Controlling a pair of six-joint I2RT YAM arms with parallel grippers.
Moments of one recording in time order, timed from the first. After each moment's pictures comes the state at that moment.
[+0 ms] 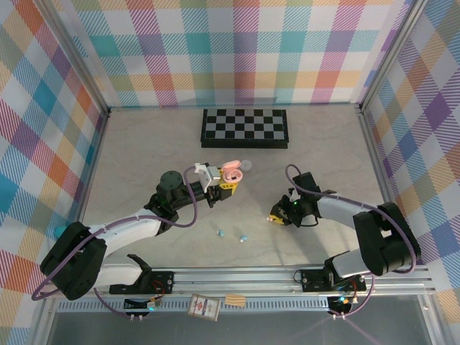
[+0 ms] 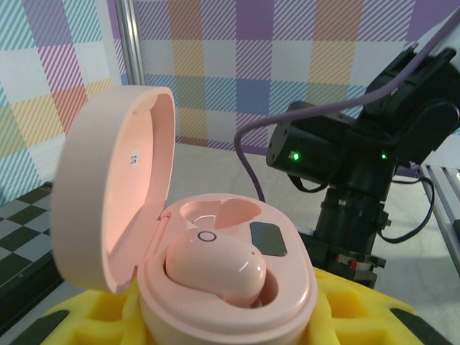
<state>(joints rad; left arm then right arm) -0.62 1.25 0.50 0.73 0.54 0.05 0.37 1.41 0.55 -0.31 -0.54 0.92</state>
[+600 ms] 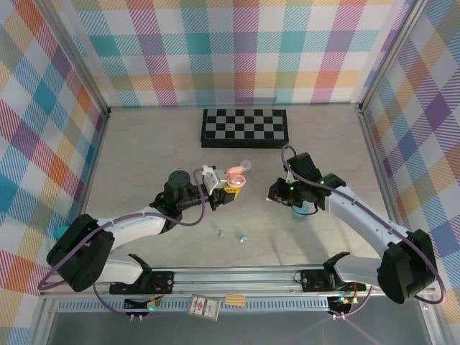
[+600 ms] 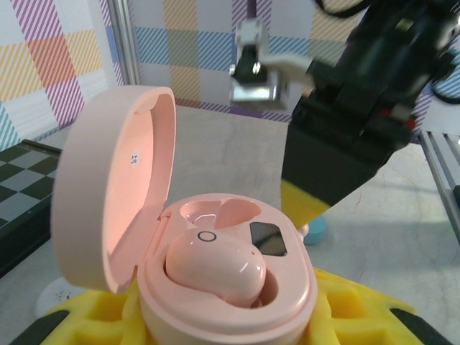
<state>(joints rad) -0.65 1.34 0.52 0.68 0.53 0.09 0.53 1.20 0.87 -0.67 -0.27 0.73</state>
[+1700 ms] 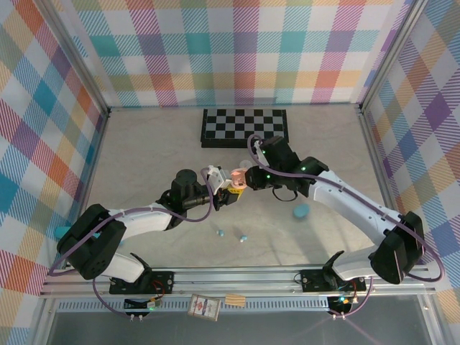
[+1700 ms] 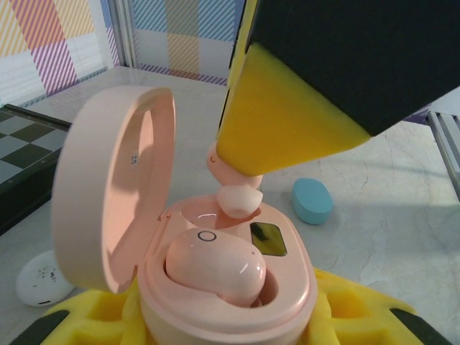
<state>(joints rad) -0.66 1.43 0.54 0.67 0.52 0.09 0.73 1.36 1.19 -0.68 -0.12 0.44</state>
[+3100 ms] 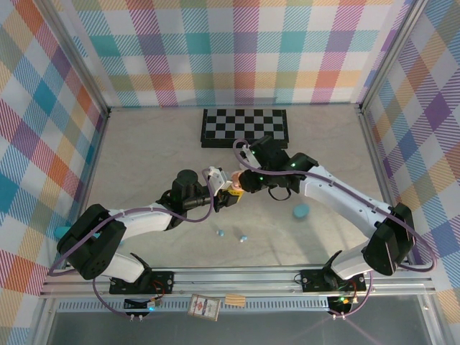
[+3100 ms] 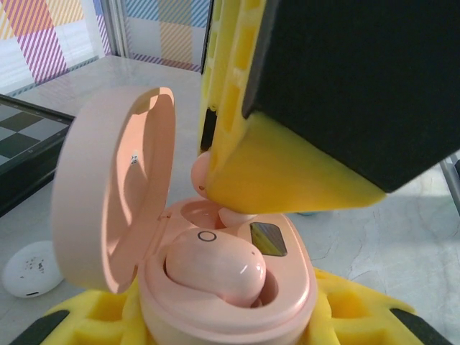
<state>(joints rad) -0.66 1.43 0.54 0.65 0.53 0.09 0.78 1.44 1.27 -0.77 -0.09 0.29</state>
